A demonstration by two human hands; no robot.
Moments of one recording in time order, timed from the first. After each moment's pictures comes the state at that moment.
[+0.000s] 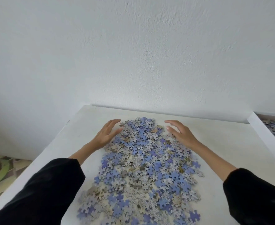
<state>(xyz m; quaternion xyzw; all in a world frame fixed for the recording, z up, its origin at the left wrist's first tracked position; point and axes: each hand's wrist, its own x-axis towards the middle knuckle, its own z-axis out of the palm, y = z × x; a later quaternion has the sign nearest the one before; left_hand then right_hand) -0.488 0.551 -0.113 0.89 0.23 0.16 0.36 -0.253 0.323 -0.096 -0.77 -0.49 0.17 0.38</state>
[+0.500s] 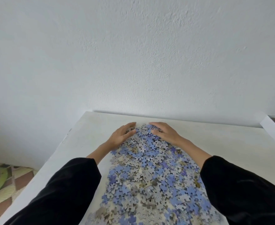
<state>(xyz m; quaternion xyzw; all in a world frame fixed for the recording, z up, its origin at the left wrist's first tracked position) -0.444 0.571 -0.111 0.89 0.20 0.10 0.39 -0.263 0.419 -0.106 -0.77 -0.54 0.20 0.26</state>
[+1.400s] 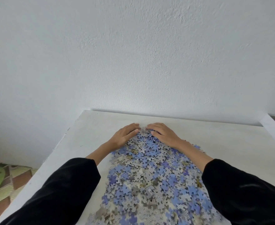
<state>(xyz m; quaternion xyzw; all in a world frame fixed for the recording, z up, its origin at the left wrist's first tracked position) -0.437 0.573 -0.124 0.92 0.15 0.09 0.36 -0.271 0.424 -0.115 -0.76 -0.59 0.13 0.23</state>
